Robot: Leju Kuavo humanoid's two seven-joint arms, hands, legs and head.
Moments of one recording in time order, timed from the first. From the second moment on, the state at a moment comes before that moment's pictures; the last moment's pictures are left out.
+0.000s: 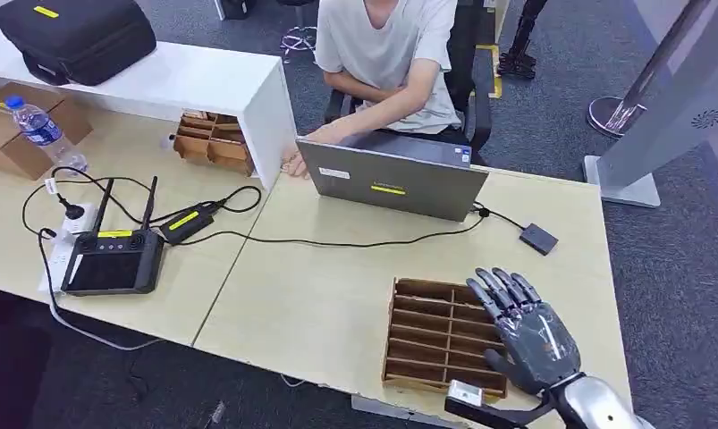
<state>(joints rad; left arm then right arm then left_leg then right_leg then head) -0.05 -0.17 1.11 -0.22 -0.78 -0.17 -0.13 -0.13 -0.37 0.58 -1.71 1.15 -0.03 -0.14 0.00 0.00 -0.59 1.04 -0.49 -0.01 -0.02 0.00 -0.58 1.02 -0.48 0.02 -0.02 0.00</state>
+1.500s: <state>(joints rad) -0.06 -0.16 1.13 -0.22 -0.81 -0.17 -0.11 -0.22 -0.28 0.55 -1.52 1.23 -0.07 -0.08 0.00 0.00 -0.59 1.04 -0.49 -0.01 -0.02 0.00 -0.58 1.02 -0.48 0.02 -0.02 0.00</state>
